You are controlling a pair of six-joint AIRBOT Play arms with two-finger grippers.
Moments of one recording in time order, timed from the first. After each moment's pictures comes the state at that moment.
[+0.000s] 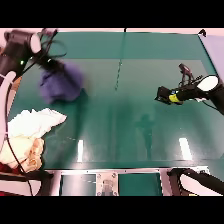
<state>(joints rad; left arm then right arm) -0.24 -1.56 1.75 1.68 -1.22 -1.48 -0.06 -1.17 0.99 -1.12 1.05 1.62</state>
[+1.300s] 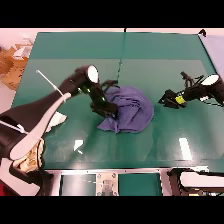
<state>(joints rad) -0.58 -1.74 1.51 1.04 -1.41 -1.50 -0.25 -1.48 1.09 -1.05 1.18 1.41</state>
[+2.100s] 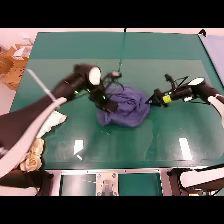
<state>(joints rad) -0.64 -1.55 1.56 1.34 -1.36 -1.56 -0.19 -1.60 1.14 -0.70 1.30 1.21</state>
